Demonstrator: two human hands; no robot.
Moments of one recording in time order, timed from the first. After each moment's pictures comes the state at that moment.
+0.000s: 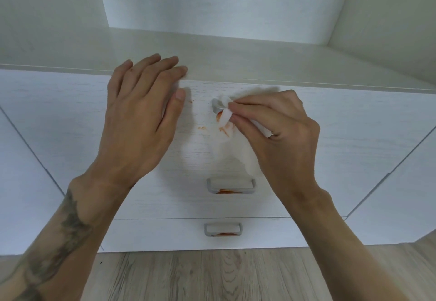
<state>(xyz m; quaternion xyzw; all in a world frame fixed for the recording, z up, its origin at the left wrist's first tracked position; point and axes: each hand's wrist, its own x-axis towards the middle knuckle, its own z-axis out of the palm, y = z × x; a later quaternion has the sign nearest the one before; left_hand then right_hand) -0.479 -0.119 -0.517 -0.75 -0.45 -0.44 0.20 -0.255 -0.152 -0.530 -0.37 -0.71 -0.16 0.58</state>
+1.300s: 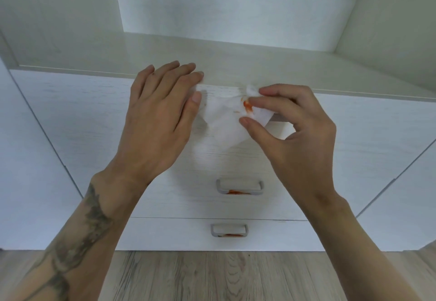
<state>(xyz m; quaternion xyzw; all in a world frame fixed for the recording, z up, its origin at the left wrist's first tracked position) -0.481 -0.122 -0.515 -0.75 -0.45 -0.44 0.18 -0.261 -0.170 -0.514 -0.42 -0.69 -0.06 0.58</state>
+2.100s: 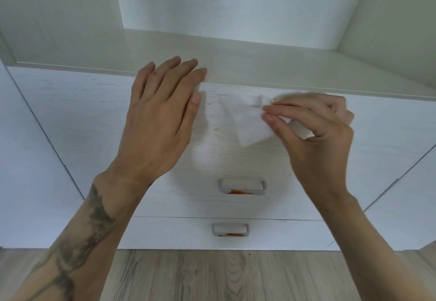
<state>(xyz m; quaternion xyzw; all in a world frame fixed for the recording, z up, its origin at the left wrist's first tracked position) -0.483 -0.120 -0.520 -0.76 -0.44 -0.43 0.21 -0.233 -0.154 -0.530 -0.41 -0.69 -0.15 0.58</state>
